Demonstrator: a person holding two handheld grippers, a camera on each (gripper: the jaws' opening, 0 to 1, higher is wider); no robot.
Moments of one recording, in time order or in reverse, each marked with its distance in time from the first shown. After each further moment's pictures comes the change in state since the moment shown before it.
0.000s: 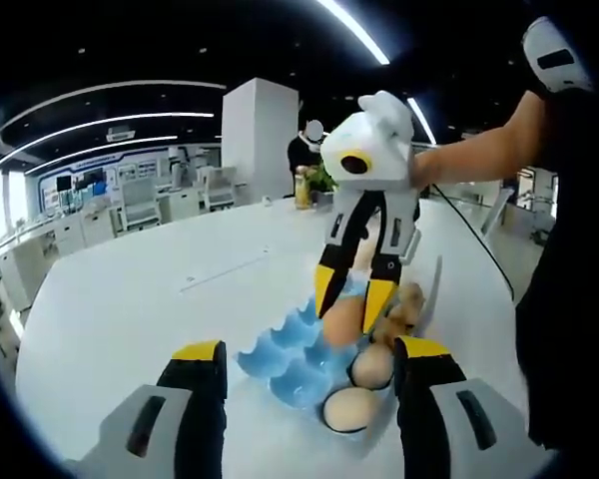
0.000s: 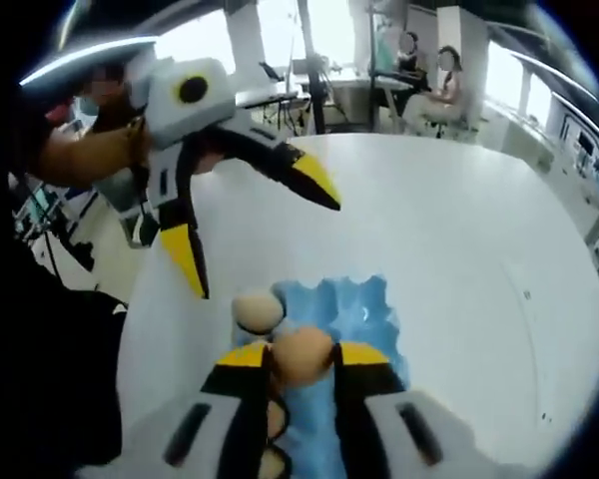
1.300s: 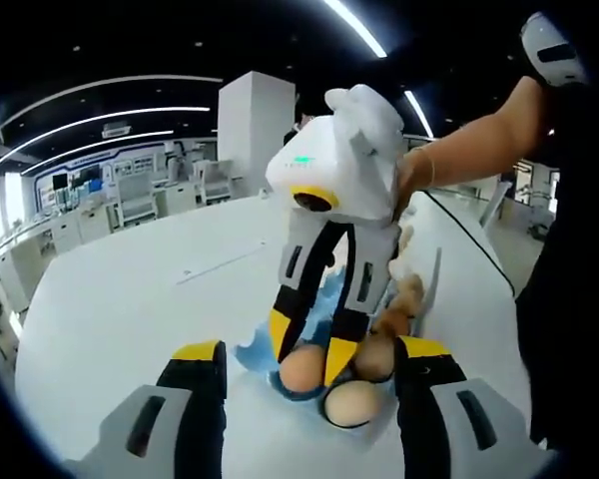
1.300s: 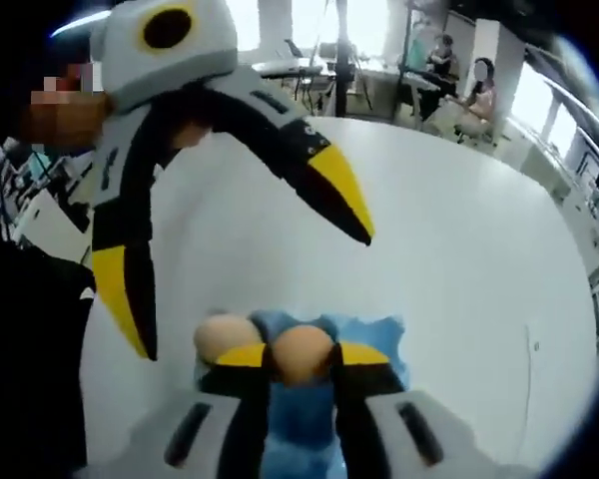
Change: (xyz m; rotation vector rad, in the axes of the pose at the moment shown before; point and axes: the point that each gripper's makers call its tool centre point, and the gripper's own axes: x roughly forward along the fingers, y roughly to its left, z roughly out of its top) left arm 0.002 0.003 -0.007 0.006 0.031 -0.011; right arm 0.056 -0.010 0.010 -0.161 0.098 -0.012
